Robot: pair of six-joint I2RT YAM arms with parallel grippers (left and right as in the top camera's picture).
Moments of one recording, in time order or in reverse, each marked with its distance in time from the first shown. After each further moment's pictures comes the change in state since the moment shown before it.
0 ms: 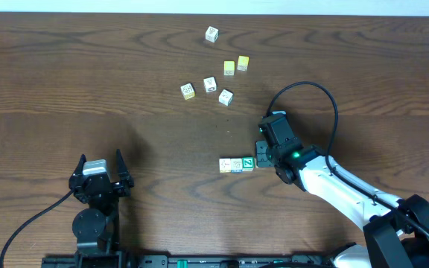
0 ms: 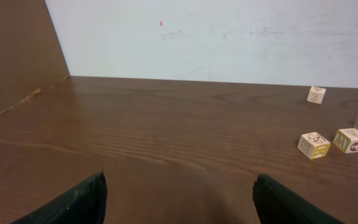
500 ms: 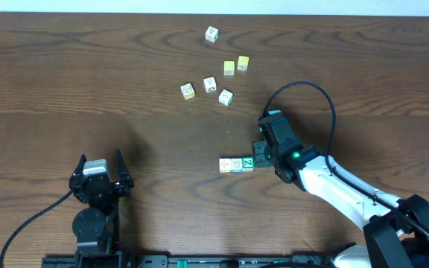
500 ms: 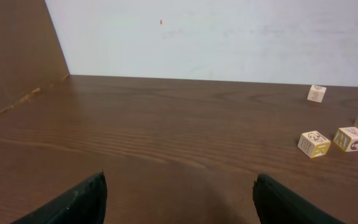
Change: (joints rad) left arm 0.000 0.005 0.000 0.000 0.000 0.000; right arm 0.000 0.000 0.000 0.013 -0.056 -0.045
